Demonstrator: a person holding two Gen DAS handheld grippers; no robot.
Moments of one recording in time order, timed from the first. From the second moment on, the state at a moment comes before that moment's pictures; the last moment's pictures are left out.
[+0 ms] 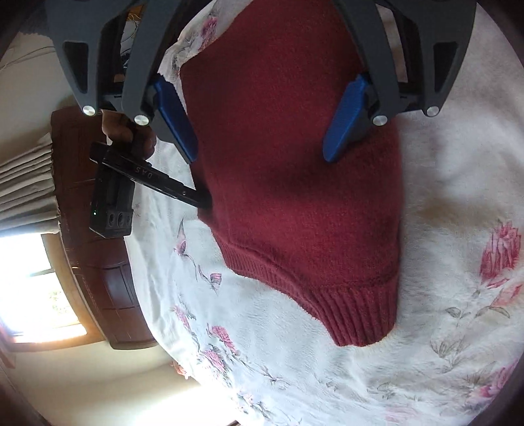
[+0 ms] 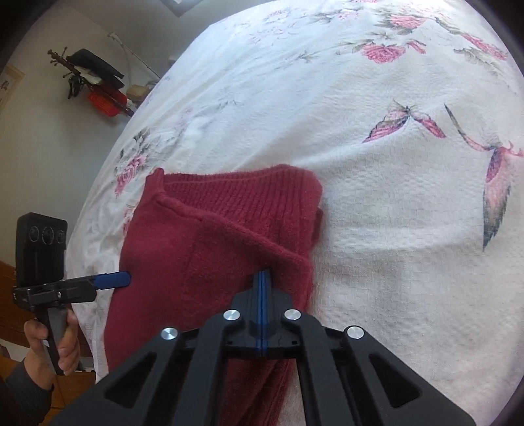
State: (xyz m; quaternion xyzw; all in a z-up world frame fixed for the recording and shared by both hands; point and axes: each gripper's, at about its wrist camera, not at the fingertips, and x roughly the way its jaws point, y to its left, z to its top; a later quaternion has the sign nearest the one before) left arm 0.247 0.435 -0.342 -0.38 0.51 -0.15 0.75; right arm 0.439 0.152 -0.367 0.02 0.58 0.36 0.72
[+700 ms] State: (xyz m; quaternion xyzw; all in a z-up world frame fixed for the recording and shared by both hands) left arm 0.157 0.400 -0.326 -0.37 0.52 -0.15 0.76; right arm 0.295 0.153 -0.343 -0.11 0.57 0.39 0.71
